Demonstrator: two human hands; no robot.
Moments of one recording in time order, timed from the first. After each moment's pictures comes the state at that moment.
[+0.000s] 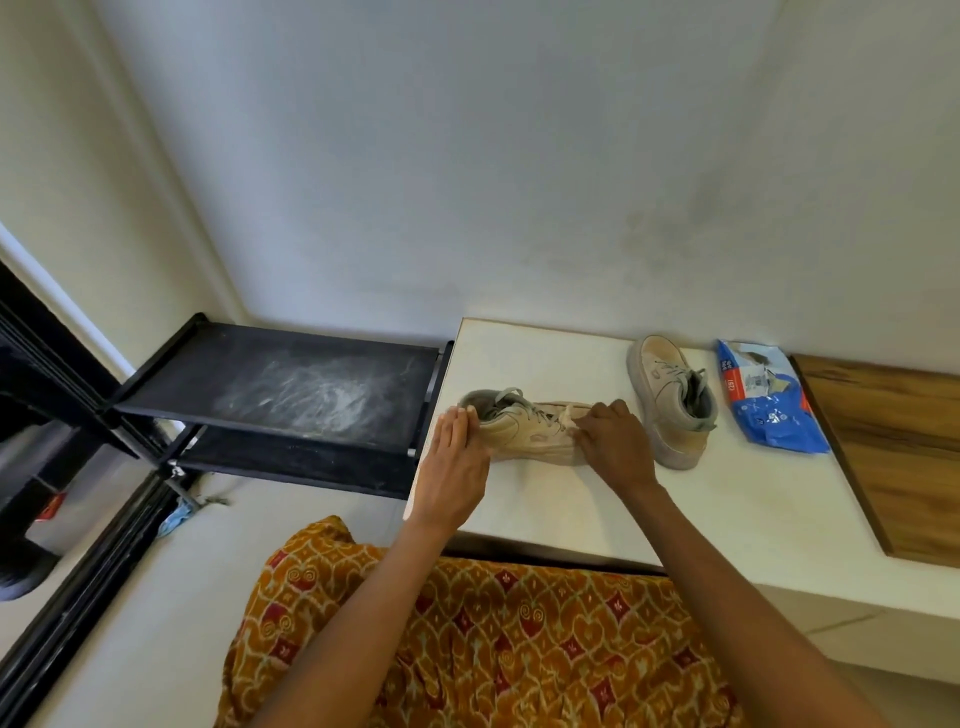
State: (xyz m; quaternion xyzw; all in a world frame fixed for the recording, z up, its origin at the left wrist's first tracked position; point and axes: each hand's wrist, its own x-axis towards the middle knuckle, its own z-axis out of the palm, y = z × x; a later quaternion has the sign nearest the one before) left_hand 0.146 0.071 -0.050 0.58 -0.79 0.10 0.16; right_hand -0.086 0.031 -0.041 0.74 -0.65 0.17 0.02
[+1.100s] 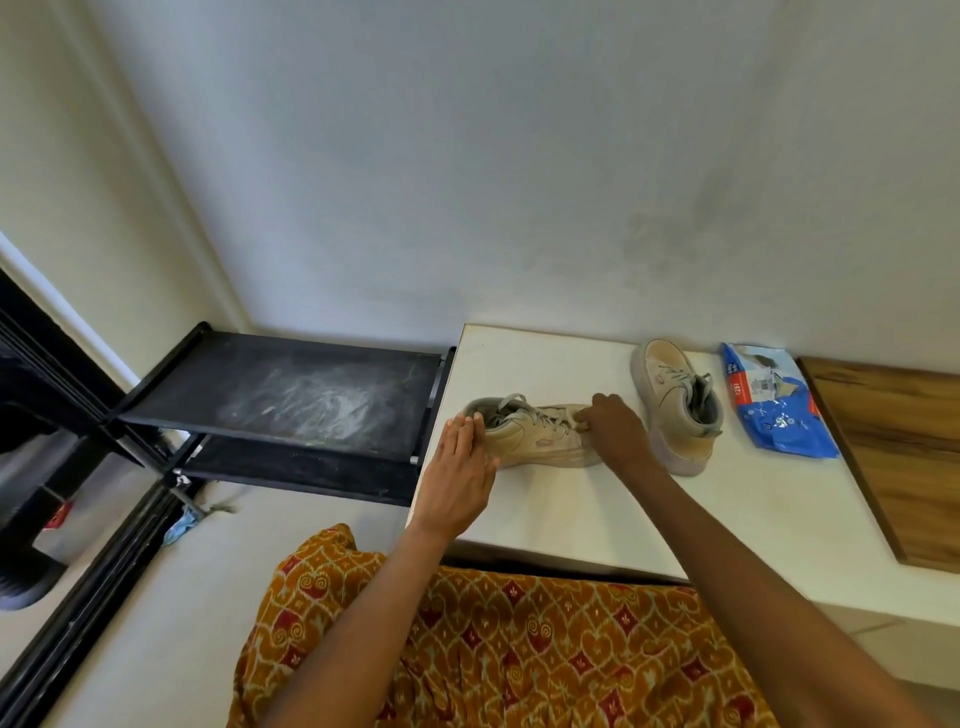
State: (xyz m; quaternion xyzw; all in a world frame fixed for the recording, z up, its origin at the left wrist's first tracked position) left_hand 0.151 0.069 -0.054 0.59 -0.79 0.07 0.11; right_hand -0.079 0.000 -0.025 0.75 -0.66 0.05 0.00
